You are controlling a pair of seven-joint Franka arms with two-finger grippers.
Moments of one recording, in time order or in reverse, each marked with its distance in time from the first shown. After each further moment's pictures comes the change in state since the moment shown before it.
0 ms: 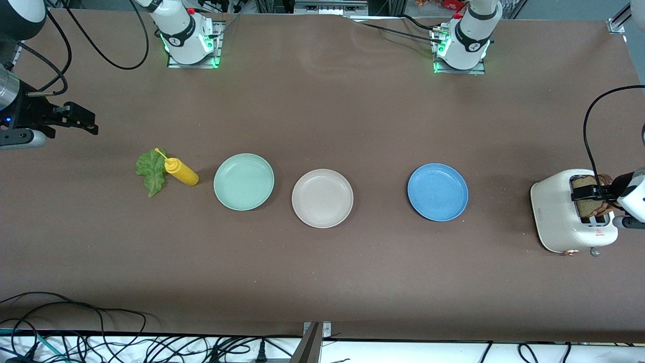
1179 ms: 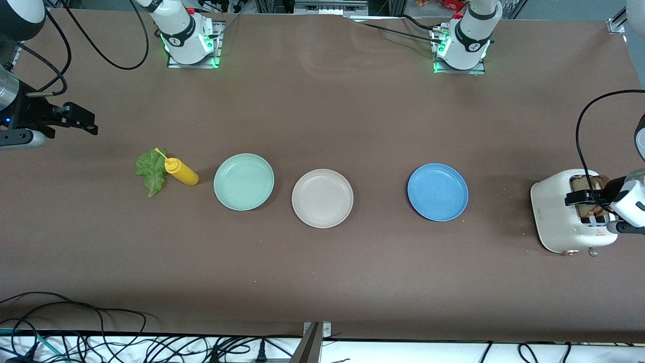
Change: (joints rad) left arm -0.013 0.012 -0.016 0.014 0.000 0.006 -0.059; right arm -0.001 0.001 -0.002 0.000 0.000 0.000 0.000
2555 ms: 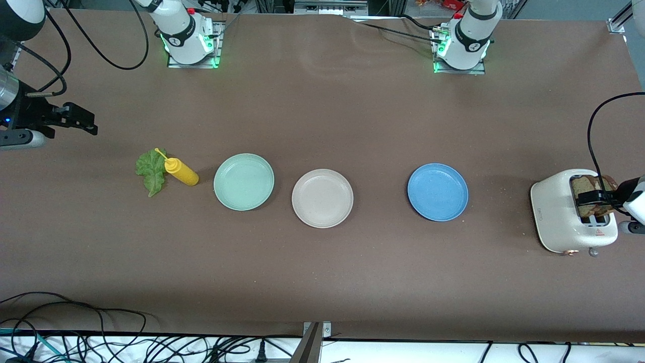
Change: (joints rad) left arm 0.038 0.038 0.010 0.039 0.000 0.003 0.088; right arm -0.001 0.000 -0.001 0.000 0.000 0.000 0.000
